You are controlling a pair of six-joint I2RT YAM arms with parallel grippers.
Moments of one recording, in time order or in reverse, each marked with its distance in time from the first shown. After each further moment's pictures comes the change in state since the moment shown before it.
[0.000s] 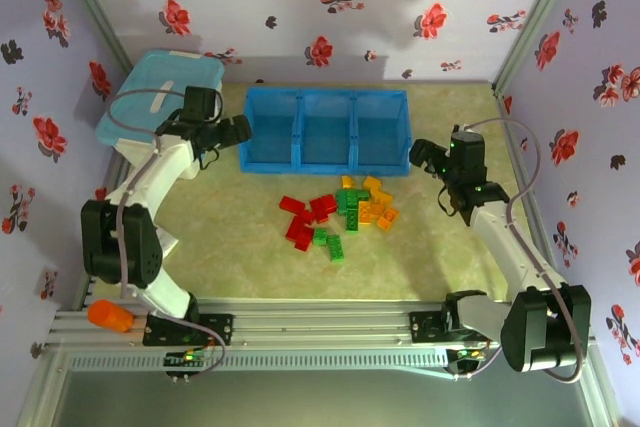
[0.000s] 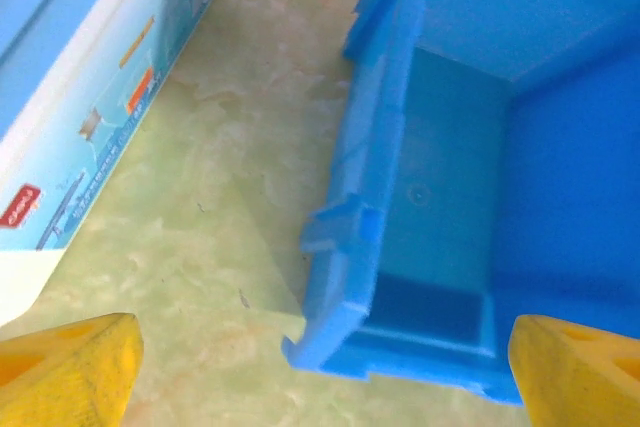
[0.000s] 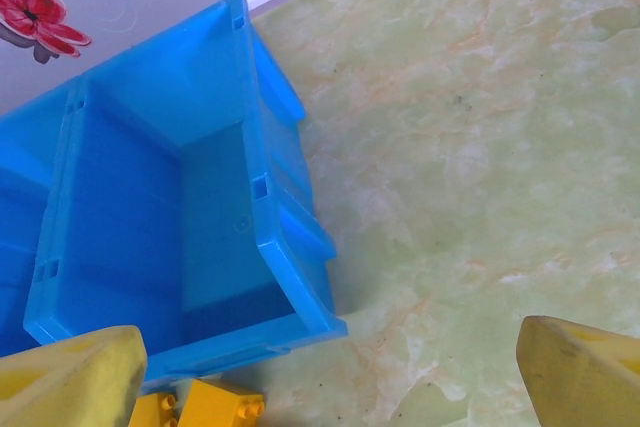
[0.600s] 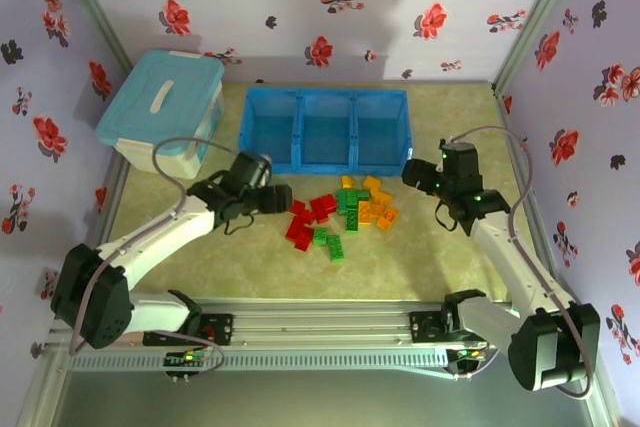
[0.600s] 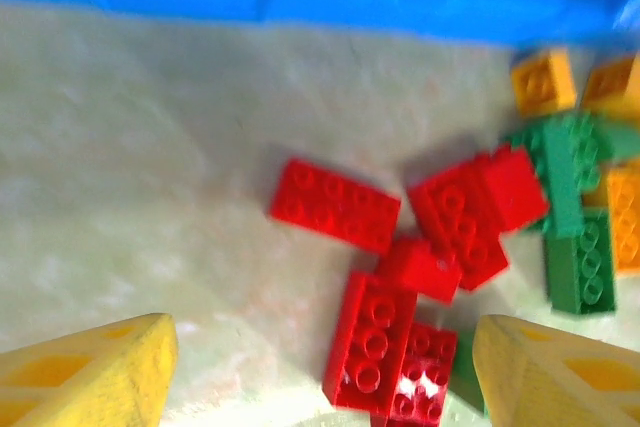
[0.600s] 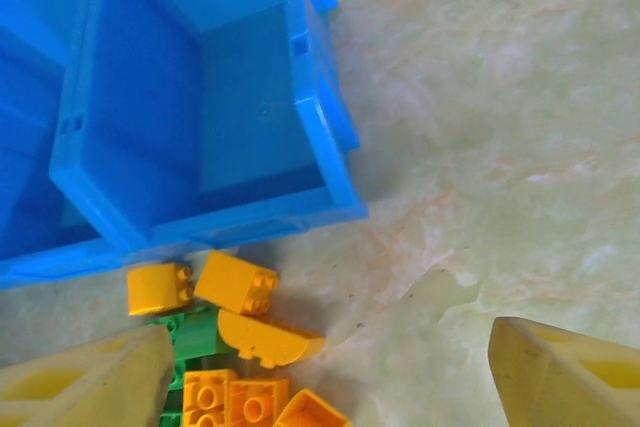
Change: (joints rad) left arm -0.445 -0.288 -0.428 0.028 -0.030 -0.156; right arm 0.089 -0.093 -0.018 -0.199 -0.051 -0.031
